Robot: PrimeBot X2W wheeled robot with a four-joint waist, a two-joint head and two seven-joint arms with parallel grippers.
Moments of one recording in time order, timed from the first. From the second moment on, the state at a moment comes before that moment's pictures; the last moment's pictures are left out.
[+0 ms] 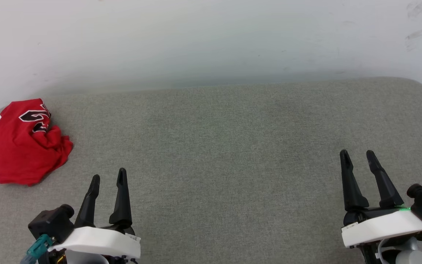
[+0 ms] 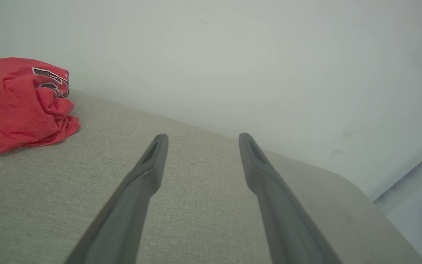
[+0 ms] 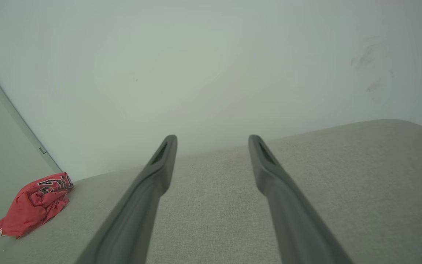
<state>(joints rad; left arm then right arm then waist) 0.05 0.11 -0.09 -0.10 -0.53 0.08 -0.13 -0.03 -0.05 0.01 -0.01 0.37 0.13 -0.13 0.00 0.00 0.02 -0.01</state>
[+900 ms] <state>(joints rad) 0.06 0.17 -0.21 -0.13 -0.38 0.21 -0.20 -0.02 -0.05 0.04 -0.07 0.10 0.13 -0.19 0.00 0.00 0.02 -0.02</state>
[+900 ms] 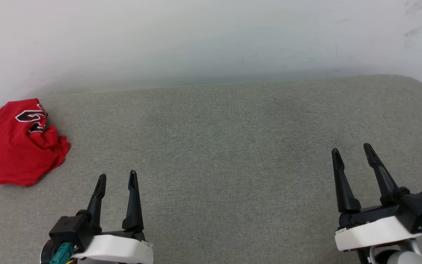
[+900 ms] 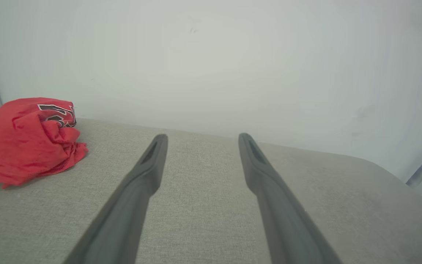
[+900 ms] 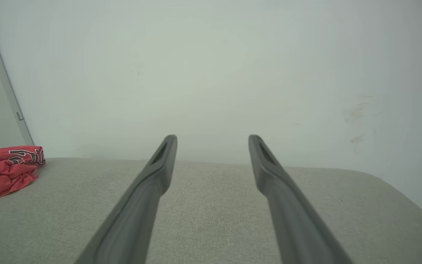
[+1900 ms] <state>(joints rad) 0.13 0.05 -0.02 -0.05 -0.17 -0.09 -0.26 0.02 -0.05 0.04 -0.01 0.05 0.13 -0.26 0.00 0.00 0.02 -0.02</state>
